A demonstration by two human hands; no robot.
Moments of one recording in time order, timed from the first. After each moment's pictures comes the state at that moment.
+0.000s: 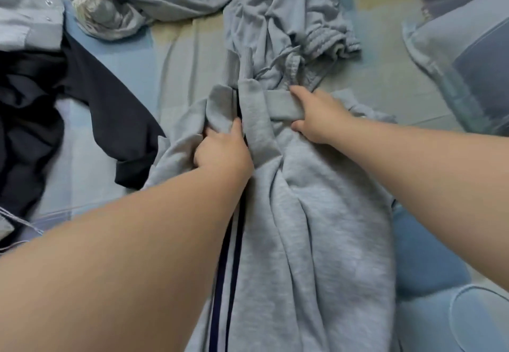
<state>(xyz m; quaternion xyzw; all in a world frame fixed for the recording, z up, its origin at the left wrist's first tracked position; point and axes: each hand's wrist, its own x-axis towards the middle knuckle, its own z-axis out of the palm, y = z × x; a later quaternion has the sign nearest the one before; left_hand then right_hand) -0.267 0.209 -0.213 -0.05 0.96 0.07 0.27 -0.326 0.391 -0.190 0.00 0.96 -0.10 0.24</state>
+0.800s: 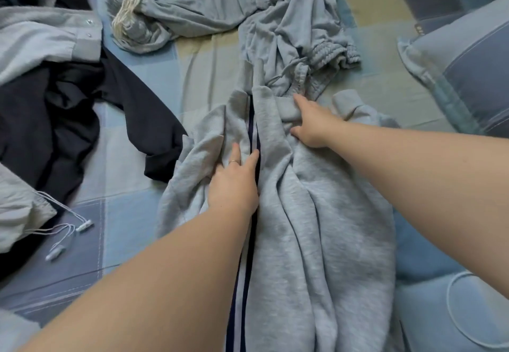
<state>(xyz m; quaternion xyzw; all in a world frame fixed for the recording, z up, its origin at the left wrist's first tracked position) -0.188 0.196 -0.203 0.00 0.96 0.11 0.25 -0.309 0.373 -0.184 0.01 0.96 -0.12 0.26</state>
